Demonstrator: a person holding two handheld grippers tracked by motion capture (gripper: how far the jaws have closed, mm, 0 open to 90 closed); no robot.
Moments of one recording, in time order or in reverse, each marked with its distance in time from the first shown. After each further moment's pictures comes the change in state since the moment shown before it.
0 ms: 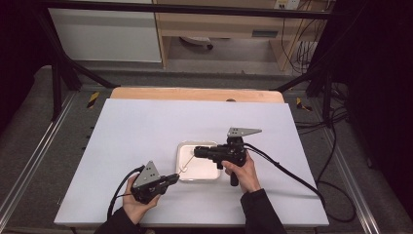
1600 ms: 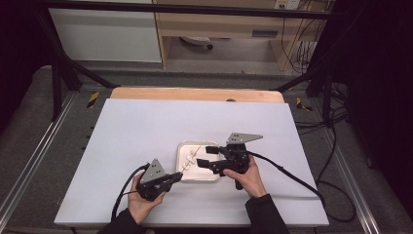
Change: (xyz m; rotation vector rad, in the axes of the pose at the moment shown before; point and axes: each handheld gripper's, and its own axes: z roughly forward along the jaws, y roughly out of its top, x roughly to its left) left arm 0.002 0.003 0.011 0.023 0.025 -0.039; right arm 0.006 -0.012 -0.008 0.068 -0.176 -0.094
